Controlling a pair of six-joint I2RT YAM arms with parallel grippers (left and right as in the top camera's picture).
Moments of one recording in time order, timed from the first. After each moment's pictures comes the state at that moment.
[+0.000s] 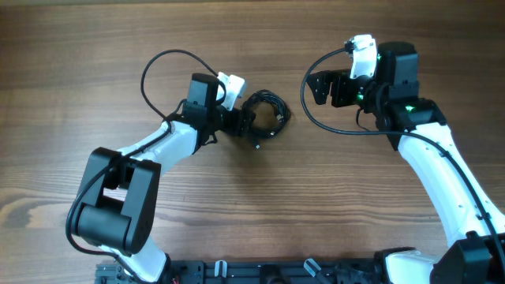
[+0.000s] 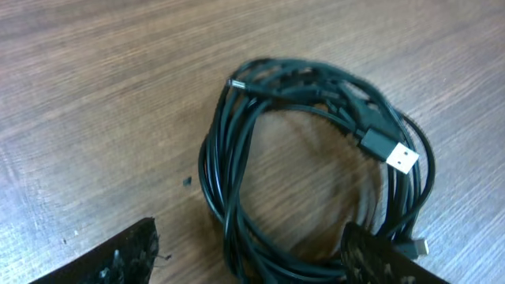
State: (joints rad) left arm -0.32 1.82 0.93 0.00 0.34 0.04; right arm 0.15 1.46 1.08 -0.33 -0.37 0.14
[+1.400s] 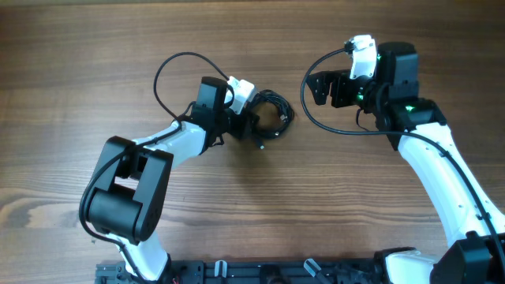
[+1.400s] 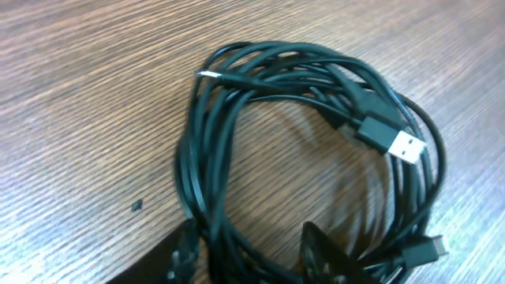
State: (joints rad) left arm -0.36 1.89 0.93 0.09 0.37 0.05; right arm 0.15 1.46 1.08 -0.34 -0.37 0.14
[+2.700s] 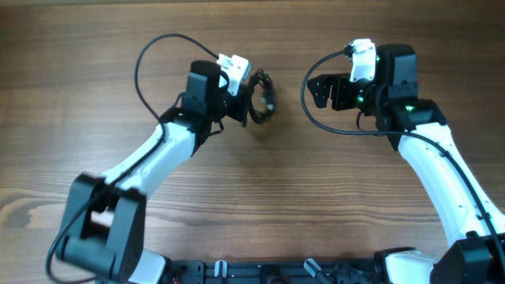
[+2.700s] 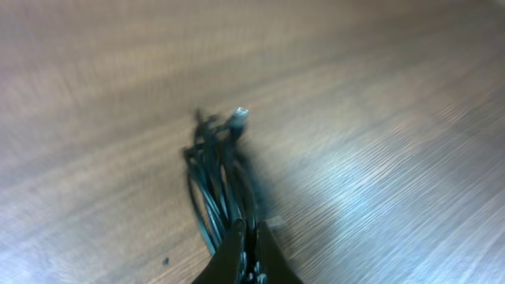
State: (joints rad) left arm -0.36 1.69 0.98 0.05 0.34 -0.04; right arm 0.15 1.46 1.08 -0.38 -0.36 0.14
